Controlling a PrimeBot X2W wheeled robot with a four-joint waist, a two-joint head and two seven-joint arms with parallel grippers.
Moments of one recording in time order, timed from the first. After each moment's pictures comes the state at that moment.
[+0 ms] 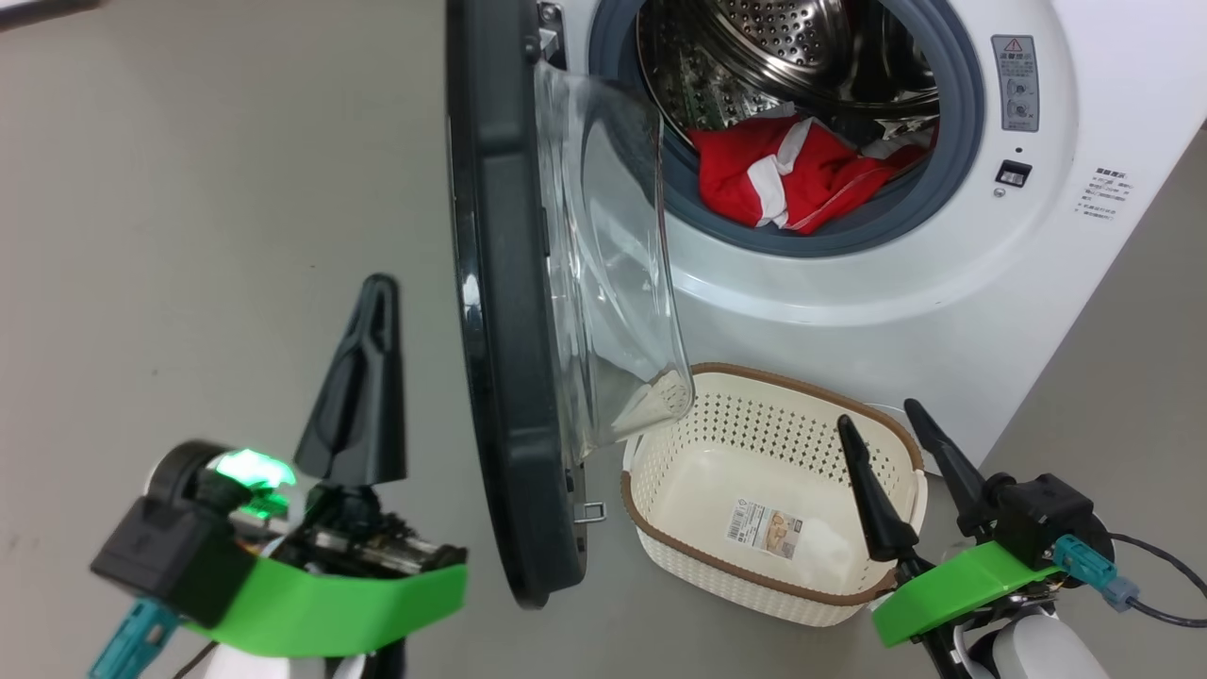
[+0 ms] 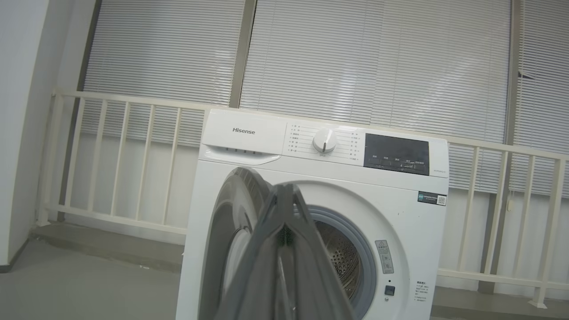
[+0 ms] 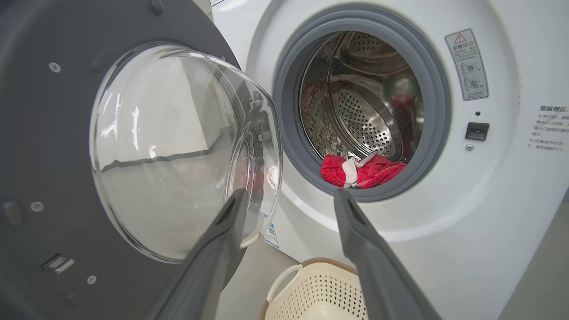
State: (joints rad) left arm -0.25 0.04 -0.17 -0.14 -0.37 -0.04 -0.26; right arm -0.14 -0.05 0.10 0.29 0.30 0.12 -0.26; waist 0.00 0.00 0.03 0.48
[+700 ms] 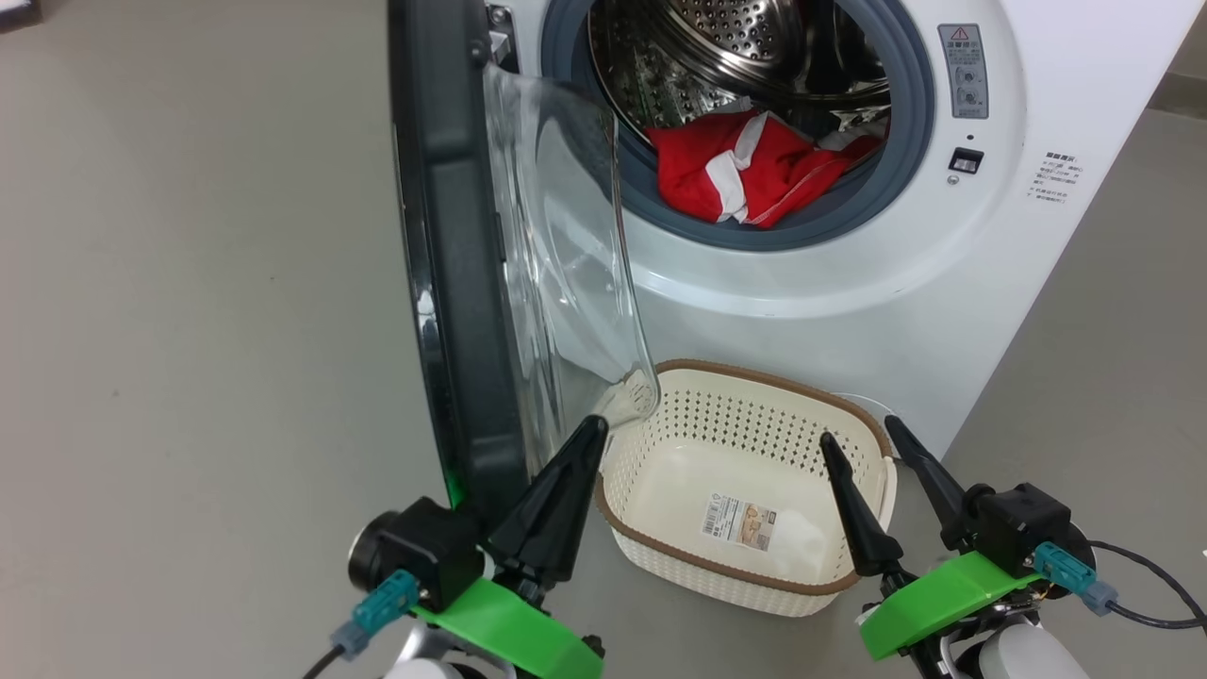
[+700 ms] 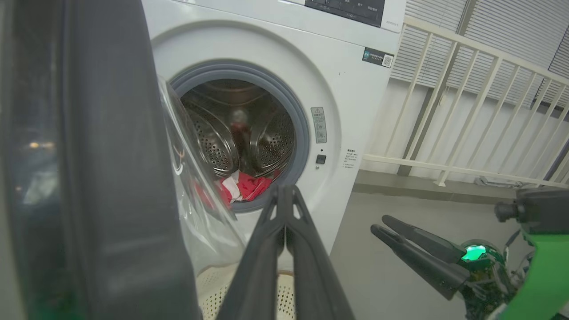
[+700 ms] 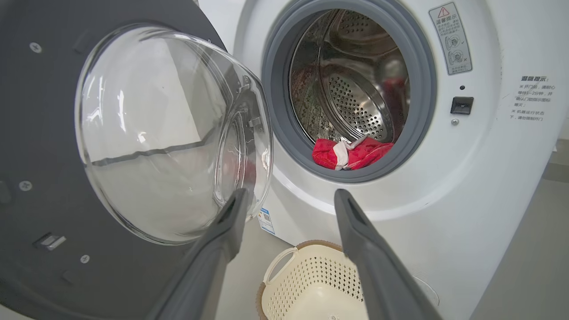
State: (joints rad) left arm -0.27 0.04 -0.46 0.11 -0.41 -0.04 -0.17; right arm -0.14 -0.05 0.14 0.33 0.31 0.12 -0.26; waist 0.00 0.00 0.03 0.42
